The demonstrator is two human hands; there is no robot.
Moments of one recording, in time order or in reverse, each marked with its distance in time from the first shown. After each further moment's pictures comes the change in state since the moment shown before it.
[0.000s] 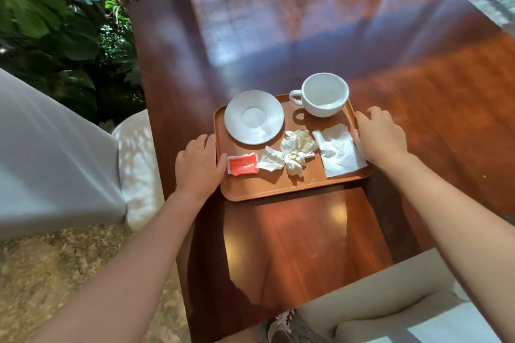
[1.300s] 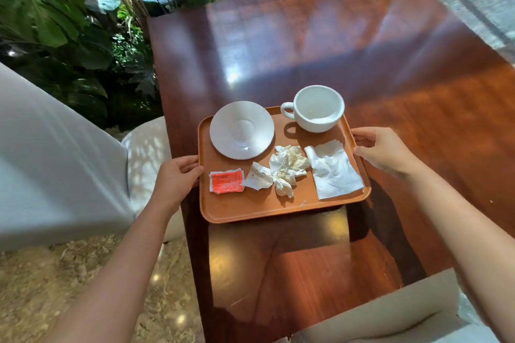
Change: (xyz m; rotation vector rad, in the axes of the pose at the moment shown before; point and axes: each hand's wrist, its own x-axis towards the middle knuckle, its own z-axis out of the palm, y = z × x) left_hand 0.001 -0.063 -0.031 -1.132 -0.027 -0.451; right_hand 0.002 -0.026 -0.045 0.829 -0.163 0.049
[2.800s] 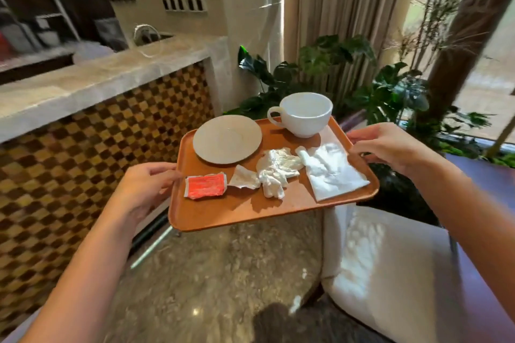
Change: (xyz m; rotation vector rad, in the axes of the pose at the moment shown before) left_hand -0.336 -0.047 -0.598 -0.289 0.830 -0.020; right_hand -0.222 -0.582 0.289 0.204 -0.705 -0.640
